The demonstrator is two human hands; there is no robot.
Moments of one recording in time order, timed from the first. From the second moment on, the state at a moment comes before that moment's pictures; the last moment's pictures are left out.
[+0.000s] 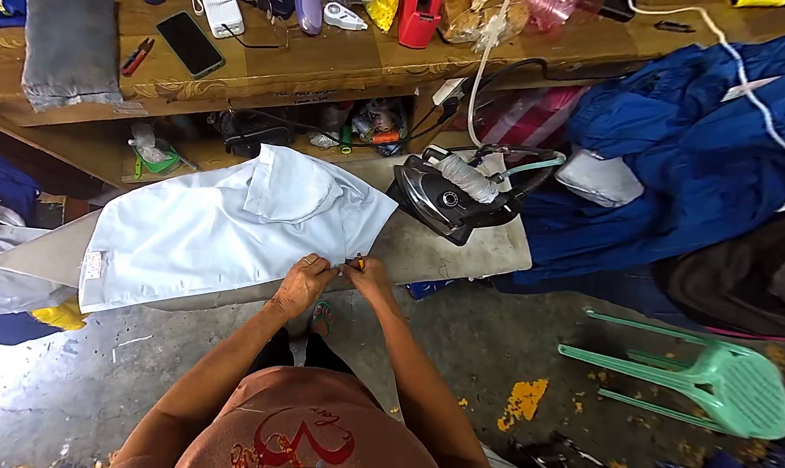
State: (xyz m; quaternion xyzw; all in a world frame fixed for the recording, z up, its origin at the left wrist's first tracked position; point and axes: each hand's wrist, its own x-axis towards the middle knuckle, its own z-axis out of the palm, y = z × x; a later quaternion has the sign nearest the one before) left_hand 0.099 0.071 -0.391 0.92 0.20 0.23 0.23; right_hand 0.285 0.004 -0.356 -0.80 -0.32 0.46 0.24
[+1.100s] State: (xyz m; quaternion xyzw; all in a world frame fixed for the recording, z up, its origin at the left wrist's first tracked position) left_hand 0.261 0.164 -0.328 0.94 0.29 -0.01 0.20; right_hand 0.246 -0.045 -0.382 -0.77 -0.56 0.13 0.29
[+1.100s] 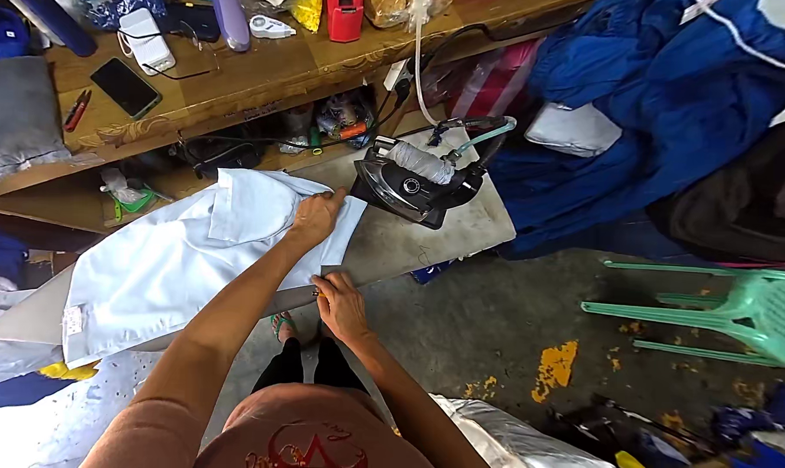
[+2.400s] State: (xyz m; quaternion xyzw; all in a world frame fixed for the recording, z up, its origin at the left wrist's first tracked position) left_hand 0.014 0.076 -0.379 0.90 0.31 0.22 0.21; right_hand 0.263 0.037 -0.337 -0.71 -0.62 0.34 0.01
